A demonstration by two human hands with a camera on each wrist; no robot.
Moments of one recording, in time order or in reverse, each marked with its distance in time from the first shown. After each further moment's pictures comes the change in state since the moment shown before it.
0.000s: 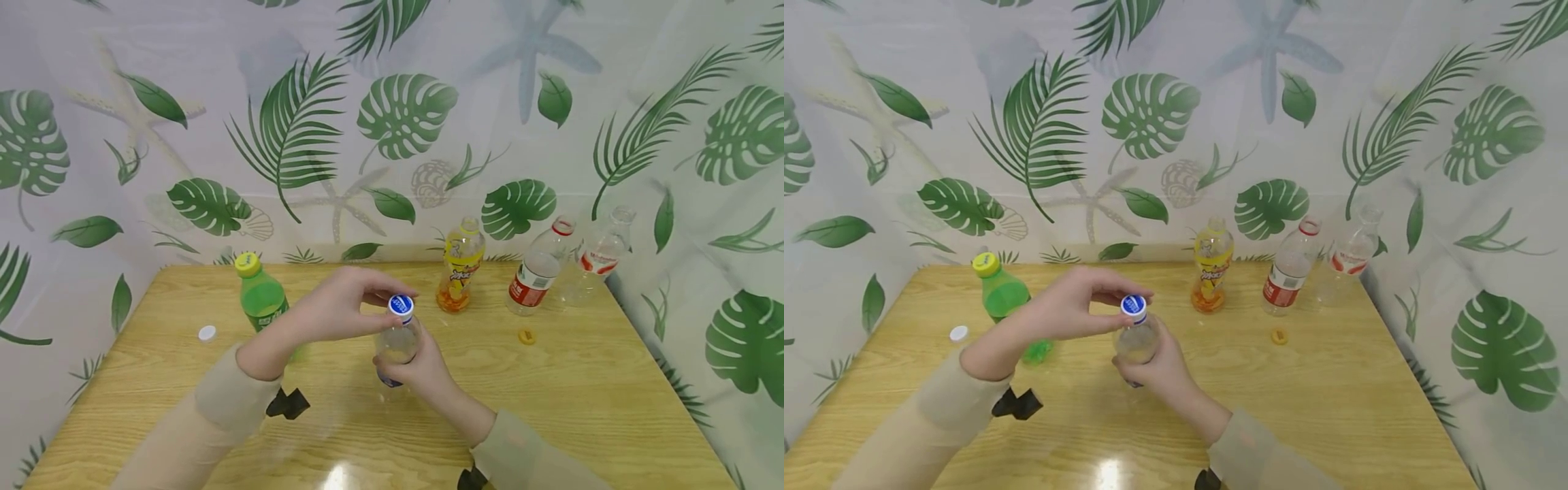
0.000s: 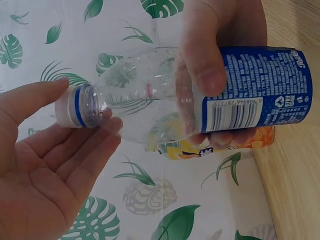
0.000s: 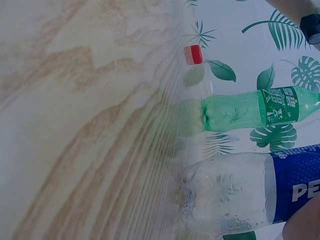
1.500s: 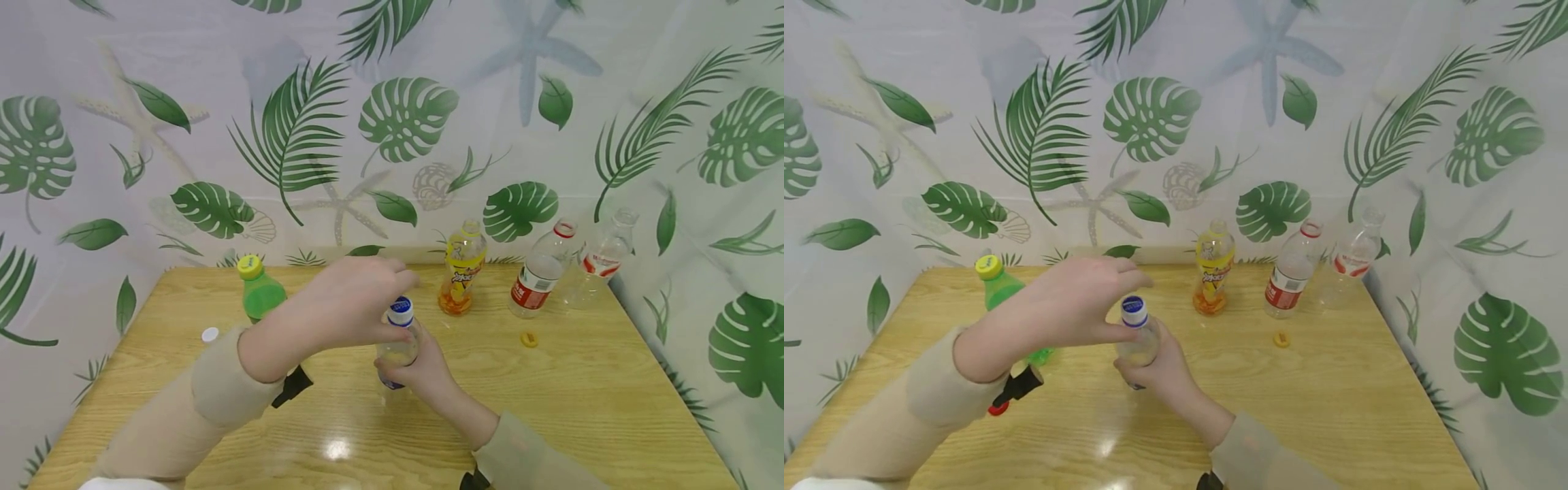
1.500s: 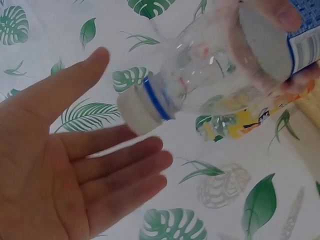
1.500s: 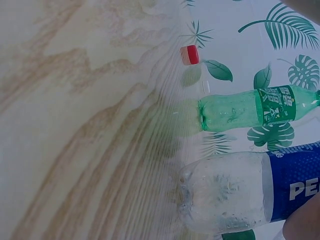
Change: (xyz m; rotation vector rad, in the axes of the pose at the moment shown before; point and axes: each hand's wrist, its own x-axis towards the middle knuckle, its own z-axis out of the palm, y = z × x) left_hand 0.012 0.060 -0.012 0.849 -0.126 0.041; right_hand 0.000 0.000 -0.002 -0.060 -0.005 0.006
